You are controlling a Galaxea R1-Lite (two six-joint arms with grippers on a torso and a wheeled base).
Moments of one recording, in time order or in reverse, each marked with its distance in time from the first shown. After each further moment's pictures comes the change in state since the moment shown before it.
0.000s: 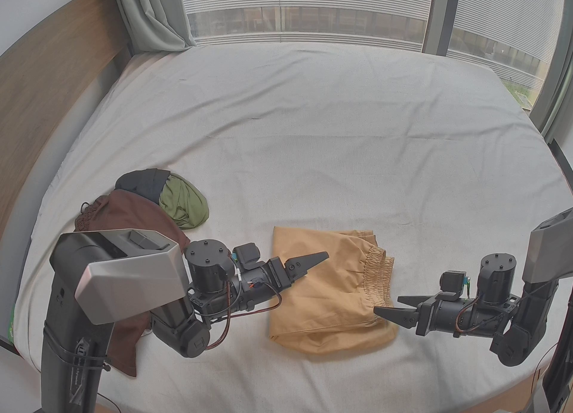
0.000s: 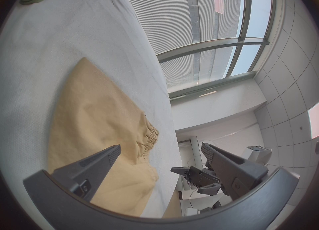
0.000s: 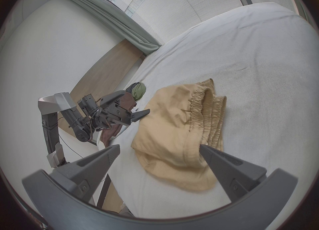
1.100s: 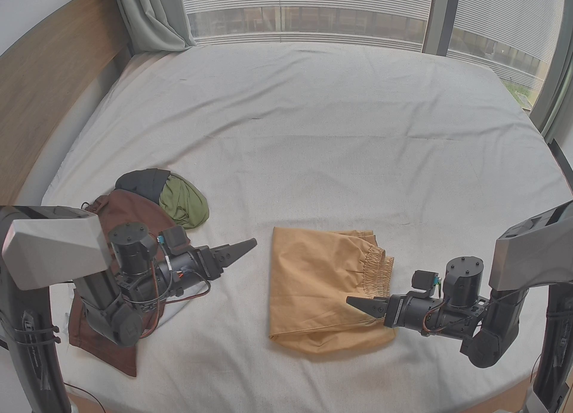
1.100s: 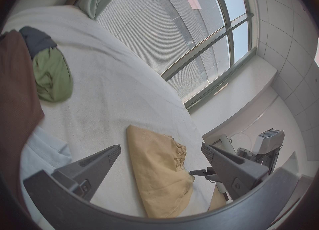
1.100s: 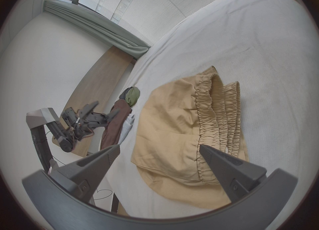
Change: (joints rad) left arm 0.237 -0.224 0.280 -0.003 0.007 0.385; right arm 0.111 0.129 -0.157 -0.007 -0.139 0.208
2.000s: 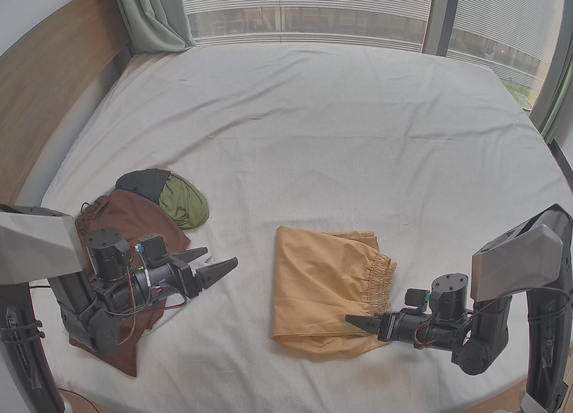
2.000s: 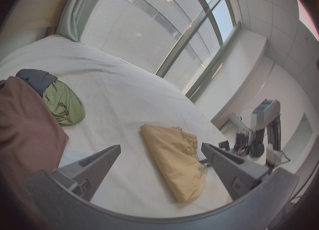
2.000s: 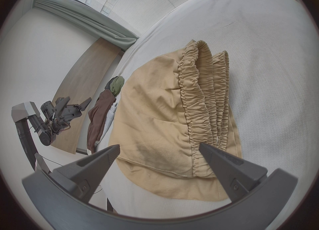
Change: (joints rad) left arm 0.076 -0.089 0.152 -0.001 -0.057 0.316; right arm 0.007 0.139 0.005 0.000 -0.054 -0.012
